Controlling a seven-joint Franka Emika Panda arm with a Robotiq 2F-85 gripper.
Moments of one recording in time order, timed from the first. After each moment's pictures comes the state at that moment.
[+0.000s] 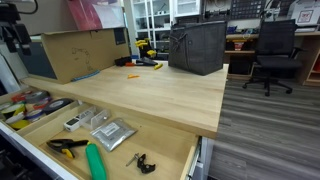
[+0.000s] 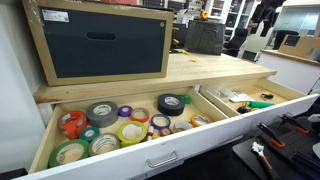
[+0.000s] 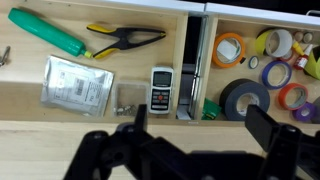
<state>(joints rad) 0.05 -0.46 0.02 -2.34 0.11 1.87 -0.05</state>
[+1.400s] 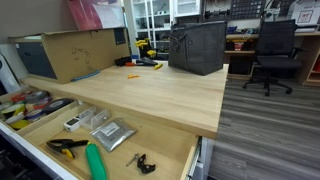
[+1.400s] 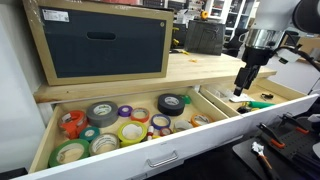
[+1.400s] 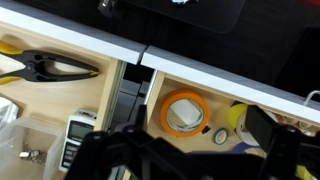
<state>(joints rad) 0.34 -0.38 0.36 -2.79 0.19 2.42 0.23</state>
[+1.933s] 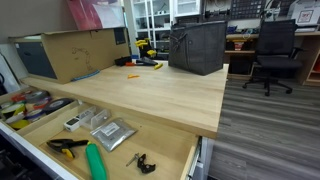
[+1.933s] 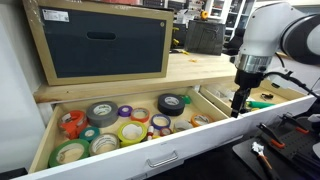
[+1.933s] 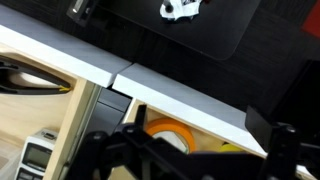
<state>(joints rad) 0.35 -0.15 0.43 -2.79 0.12 2.56 0.26</state>
